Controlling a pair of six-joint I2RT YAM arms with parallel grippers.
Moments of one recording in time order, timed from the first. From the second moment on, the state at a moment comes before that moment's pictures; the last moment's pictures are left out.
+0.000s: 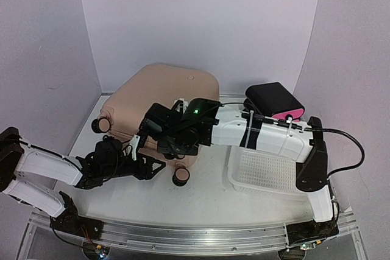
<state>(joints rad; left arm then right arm) -0.84 1.30 0.34 0.55 0.15 -0.45 1.28 2.17 2.15 -1.08 0.59 1.11</state>
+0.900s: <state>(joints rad) -0.82 1.16 0.25 0.56 0.19 -0.53 1.28 2.27 2.18 -1.08 0.59 1.11</state>
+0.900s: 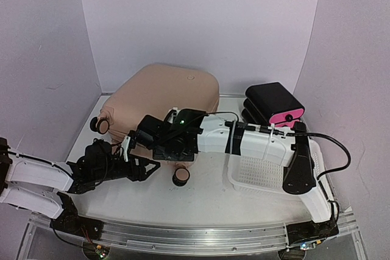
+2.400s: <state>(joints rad) -0.82 1.66 0.30 1.12 0.16 -0.35 1.24 2.22 2.09 -0.97 0.42 1.17</state>
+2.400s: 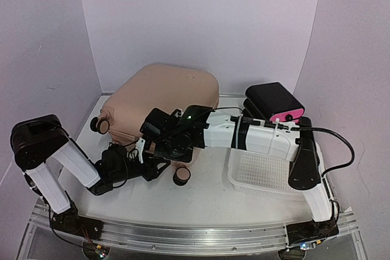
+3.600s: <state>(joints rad) -0.84 1.69 0.36 1.14 0.12 -0.53 1.23 2.18 2.03 -0.96 0.43 1.16</state>
